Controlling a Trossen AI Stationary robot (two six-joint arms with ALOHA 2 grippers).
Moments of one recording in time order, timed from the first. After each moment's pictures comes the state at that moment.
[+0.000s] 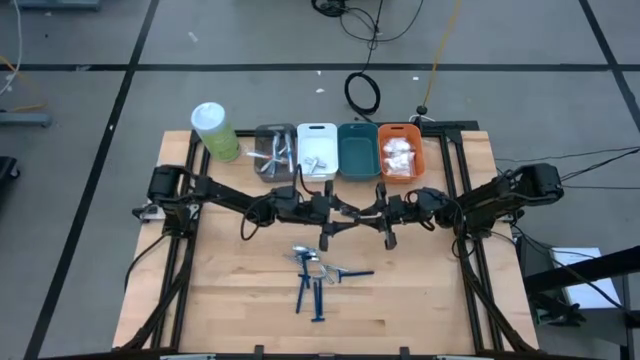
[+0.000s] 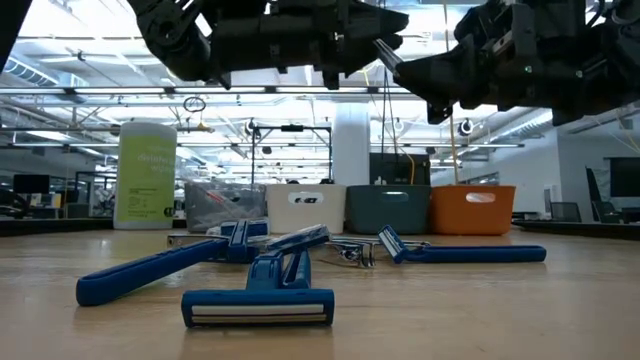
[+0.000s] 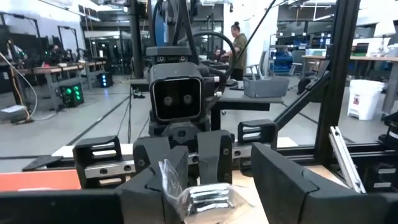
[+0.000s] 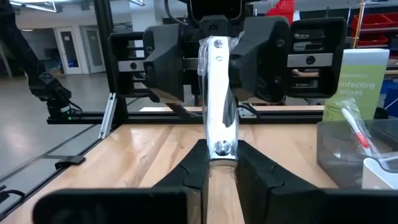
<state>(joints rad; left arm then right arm) -0.03 1.85 0.96 0.99 0.10 0.03 -0.02 1.41 0.28 1.22 -0.14 0.06</state>
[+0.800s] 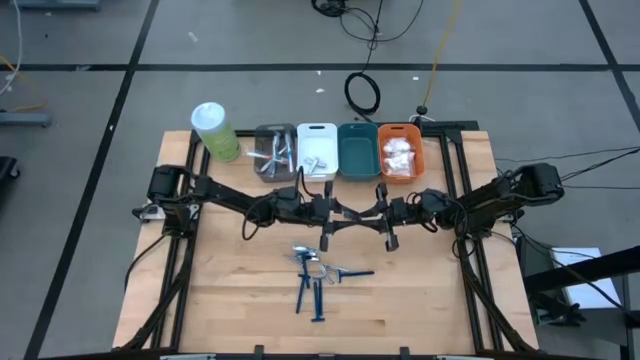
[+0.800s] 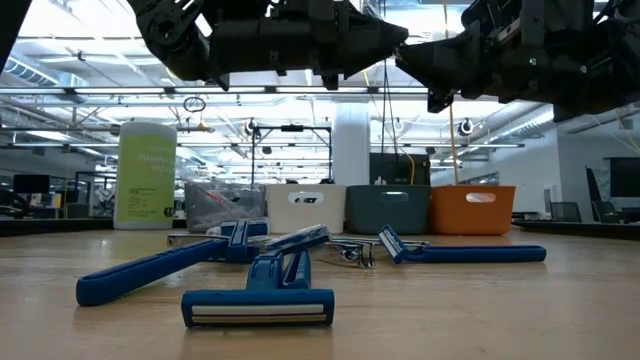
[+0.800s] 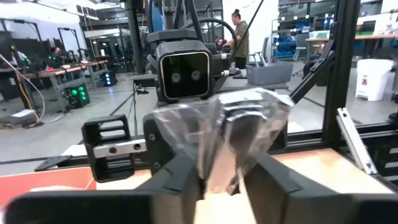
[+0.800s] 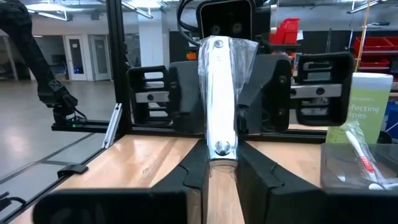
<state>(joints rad) -0.03 1.85 0.96 0.95 0.09 0.11 0.01 1.41 0.28 1.28 -0.13 0.02</state>
